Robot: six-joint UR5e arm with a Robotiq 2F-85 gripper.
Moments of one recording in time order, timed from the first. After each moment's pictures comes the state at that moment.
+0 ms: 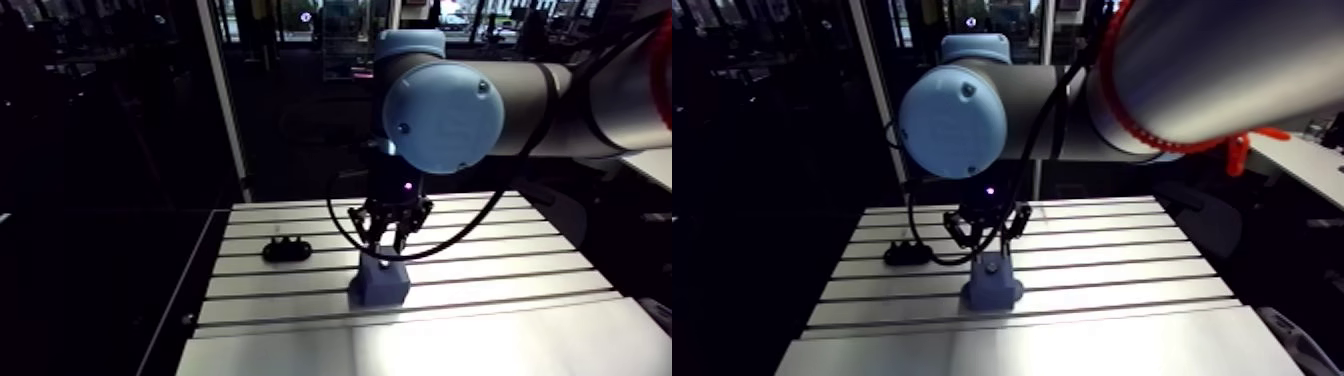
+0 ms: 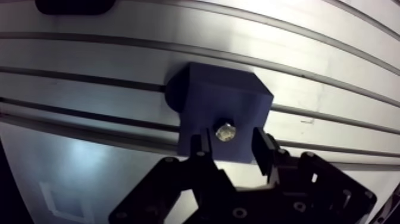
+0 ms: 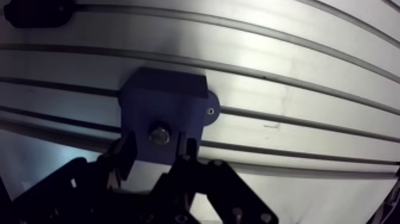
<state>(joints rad) -0.11 -1.41 2.01 -2.09 -1.60 -1.86</state>
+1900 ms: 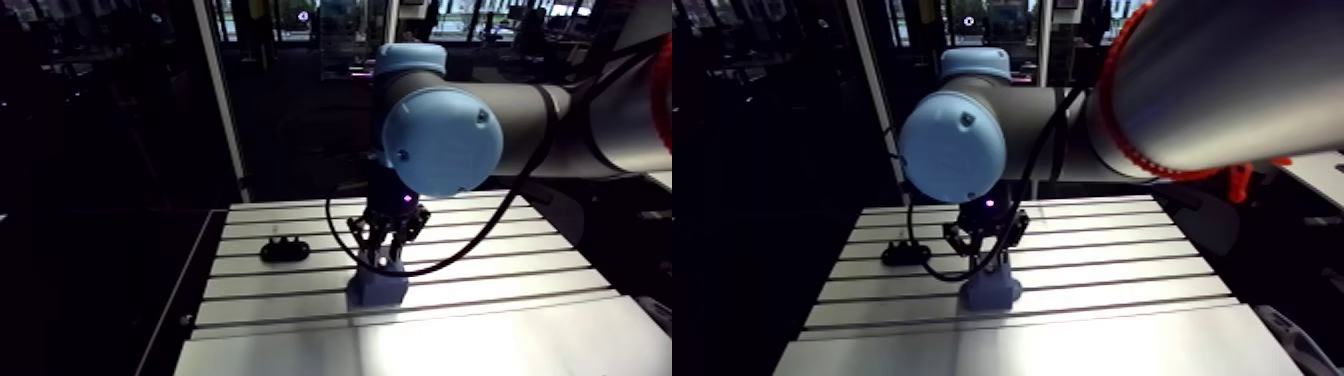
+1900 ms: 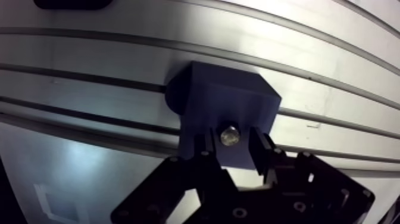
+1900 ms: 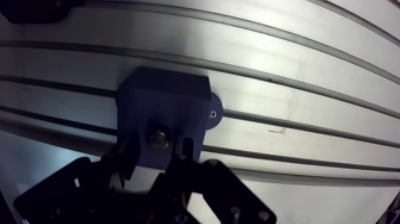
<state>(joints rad) -0.12 -1.40 2.06 -2.16 -1.59 -1.89</state>
